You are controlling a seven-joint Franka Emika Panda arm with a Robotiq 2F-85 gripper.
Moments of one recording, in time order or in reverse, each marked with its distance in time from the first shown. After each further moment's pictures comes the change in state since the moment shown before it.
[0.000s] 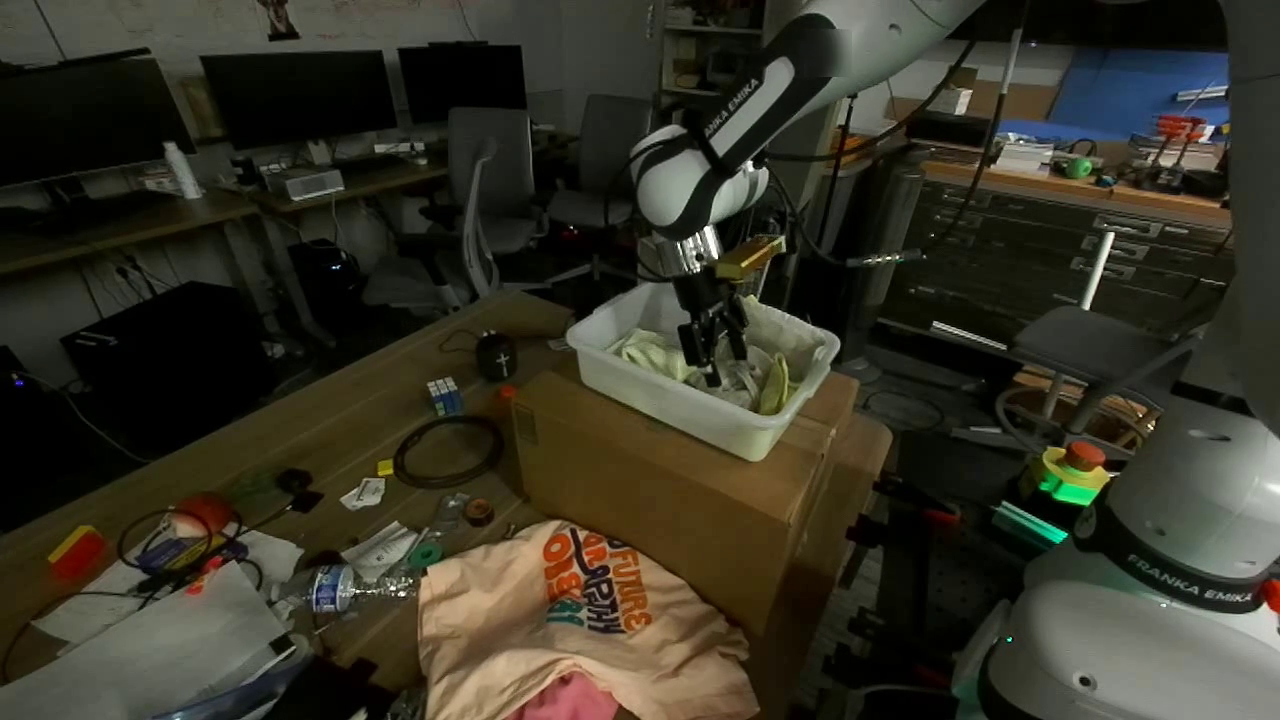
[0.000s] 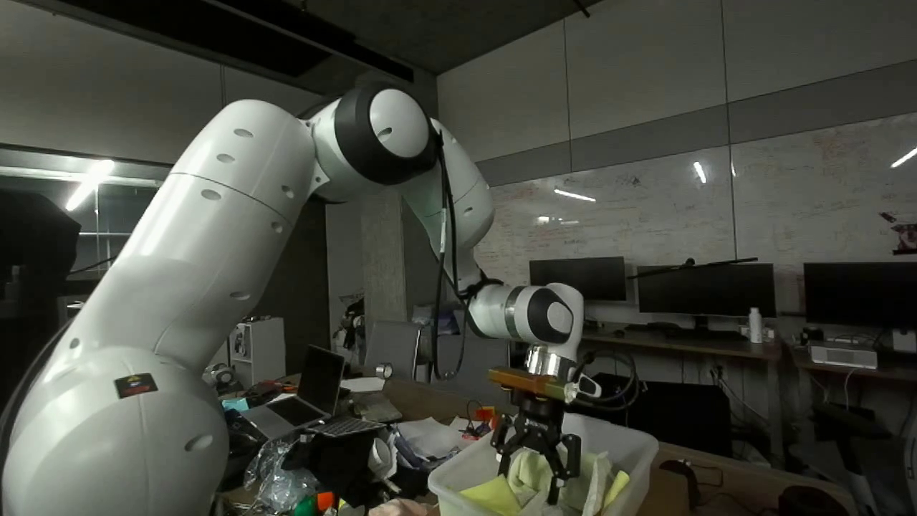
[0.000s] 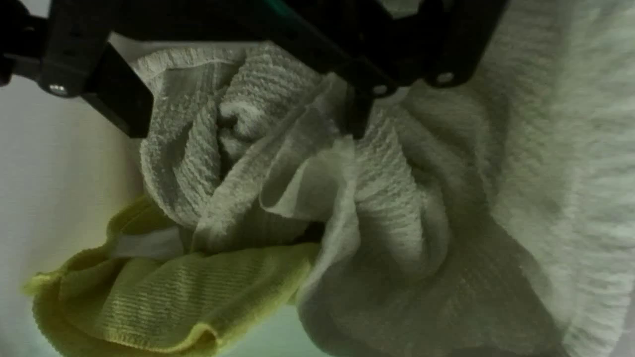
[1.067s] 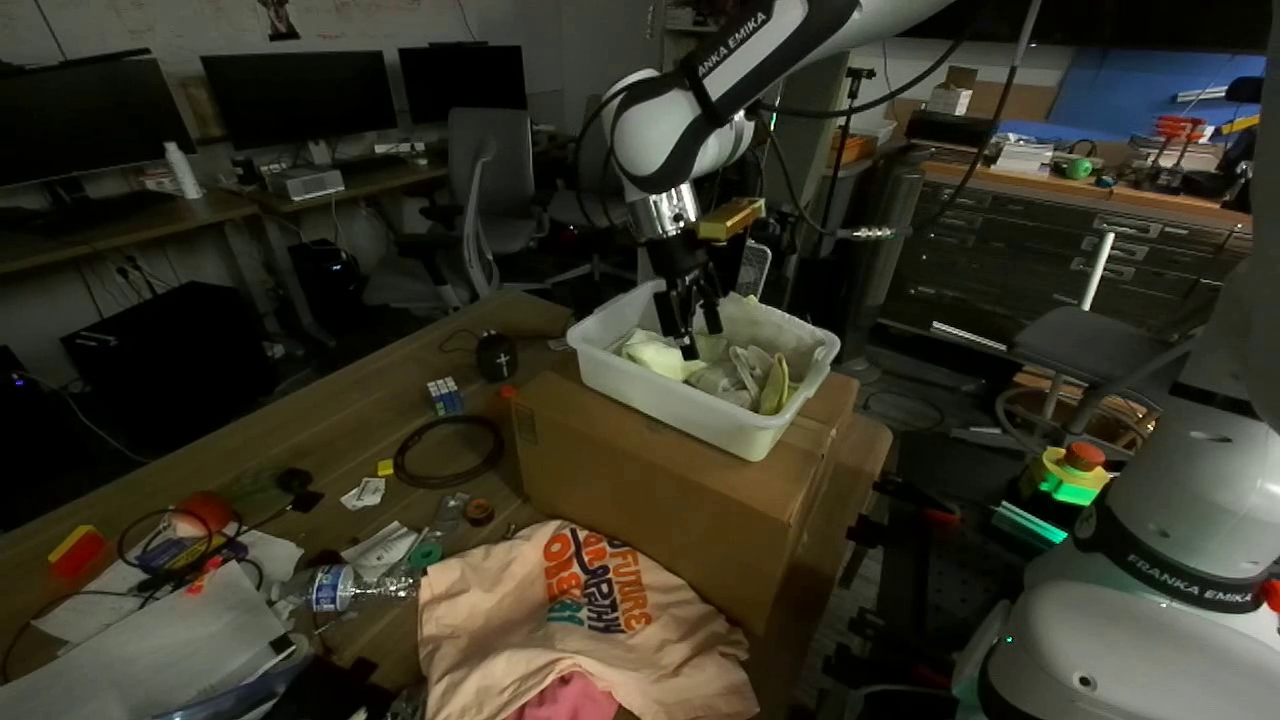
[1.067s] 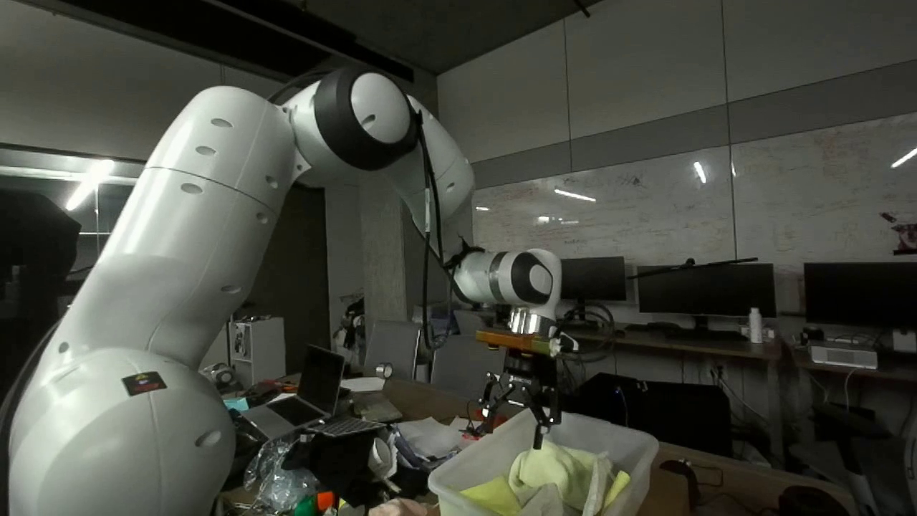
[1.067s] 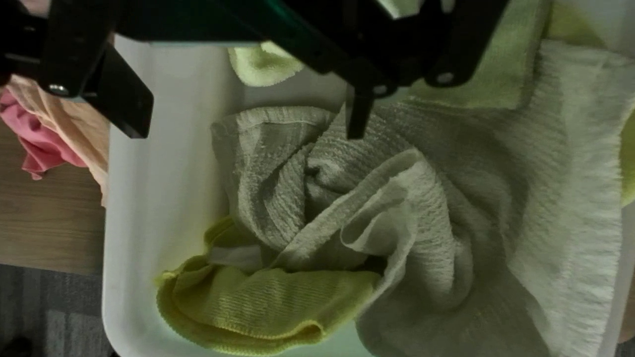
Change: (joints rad) arm 0.043 -0.080 0.034 0.053 0.000 -0.078 -0.032
